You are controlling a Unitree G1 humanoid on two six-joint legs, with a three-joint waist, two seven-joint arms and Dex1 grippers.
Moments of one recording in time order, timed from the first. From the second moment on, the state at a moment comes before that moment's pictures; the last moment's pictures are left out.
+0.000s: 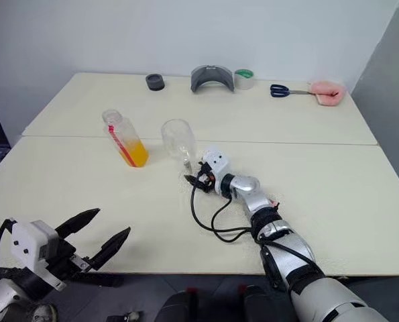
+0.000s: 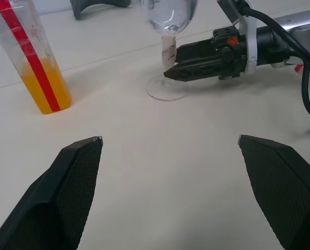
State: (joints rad) left arm 0.54 0.53 0.52 -0.72 -0.55 0.34 -0.67; right arm -0.89 0.03 0.10 1.02 0.04 -0.17 0.70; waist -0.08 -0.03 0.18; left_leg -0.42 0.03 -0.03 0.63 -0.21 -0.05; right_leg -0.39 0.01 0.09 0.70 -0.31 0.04
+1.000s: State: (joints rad) left arm -0.25 0.52 0.31 -0.17 -0.37 0.48 -0.35; right arm -0.54 -0.66 -0.06 -0.66 0.77 1.14 0.69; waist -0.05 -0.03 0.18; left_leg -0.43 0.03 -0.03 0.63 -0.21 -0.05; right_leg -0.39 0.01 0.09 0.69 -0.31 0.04
